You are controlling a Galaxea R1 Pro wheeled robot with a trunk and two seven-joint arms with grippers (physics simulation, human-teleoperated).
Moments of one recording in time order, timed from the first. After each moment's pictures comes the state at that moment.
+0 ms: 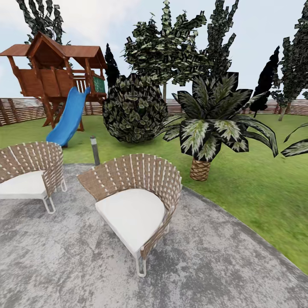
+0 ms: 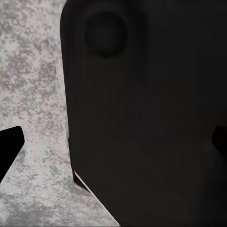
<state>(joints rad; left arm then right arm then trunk) 0.00 0.00 0.00 0.00 0.00 0.00 0.00 0.00 0.00 0.00 0.00 0.00 0.00 0.00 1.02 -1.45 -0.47</state>
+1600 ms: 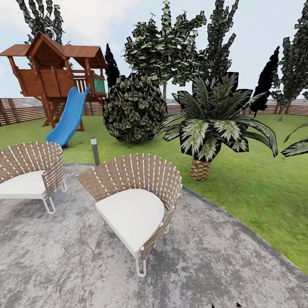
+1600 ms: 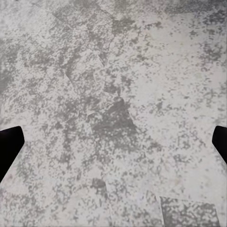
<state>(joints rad) -0.17 0.08 0.02 -0.37 0.02 -0.24 0.20 -0.08 -0.08 0.00 -0.52 0.00 -0.49 0.01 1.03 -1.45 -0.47</state>
